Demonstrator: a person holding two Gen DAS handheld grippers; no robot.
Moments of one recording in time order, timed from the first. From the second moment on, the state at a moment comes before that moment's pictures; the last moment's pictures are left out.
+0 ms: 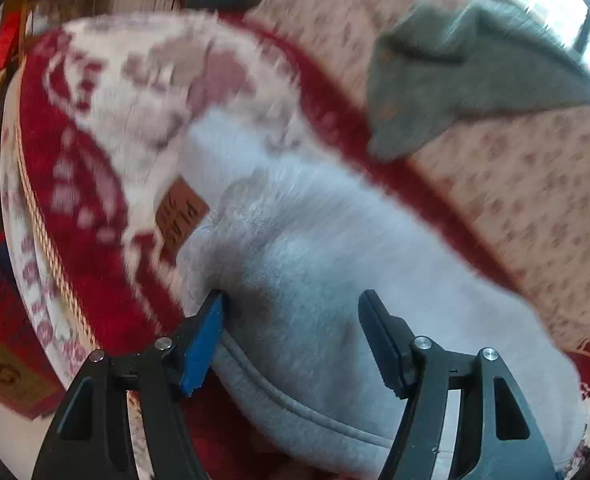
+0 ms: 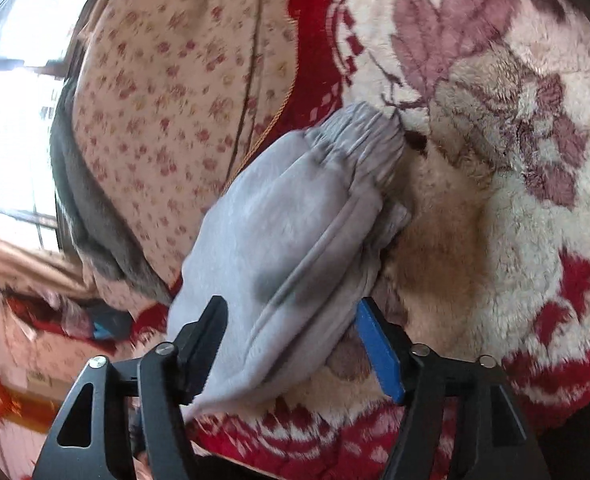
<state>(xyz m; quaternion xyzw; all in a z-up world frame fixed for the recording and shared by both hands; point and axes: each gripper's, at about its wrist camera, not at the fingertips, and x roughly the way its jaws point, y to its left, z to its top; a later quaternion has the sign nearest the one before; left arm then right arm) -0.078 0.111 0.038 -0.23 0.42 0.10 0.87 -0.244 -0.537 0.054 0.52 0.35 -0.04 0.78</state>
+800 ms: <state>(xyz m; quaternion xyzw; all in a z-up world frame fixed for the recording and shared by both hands) -0.073 -0.096 0.091 -0.12 0.40 -0.11 0.90 -0.260 -0.512 0.085 0.37 0.32 -0.04 0.87</state>
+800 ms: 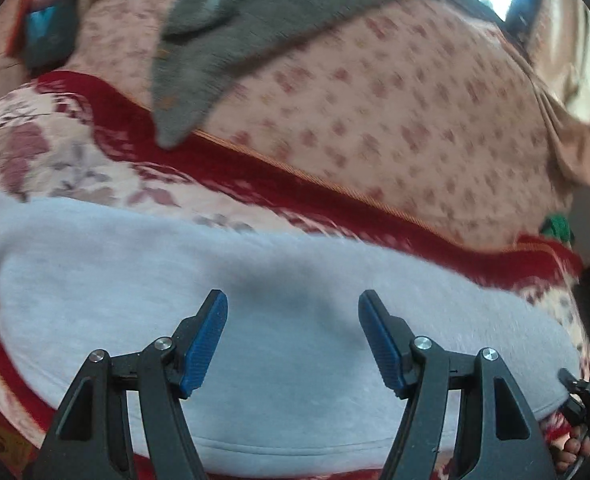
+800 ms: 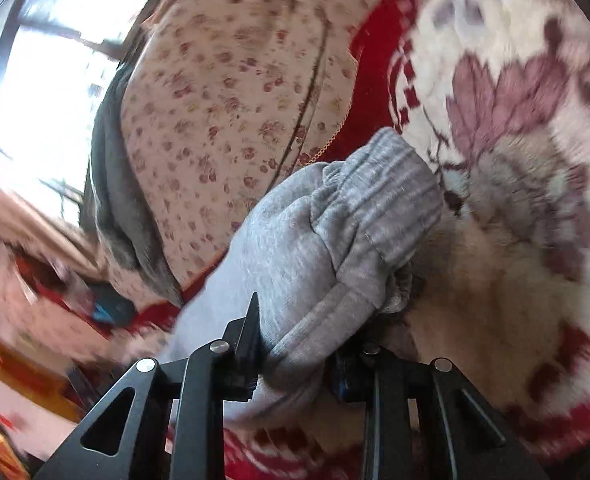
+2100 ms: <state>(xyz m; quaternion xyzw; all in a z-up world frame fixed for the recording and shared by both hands) 0.051 -0.339 0.036 0.13 0.51 -0.29 0.80 -0.141 -0.438 0.054 0.15 0.42 0.07 0.89</state>
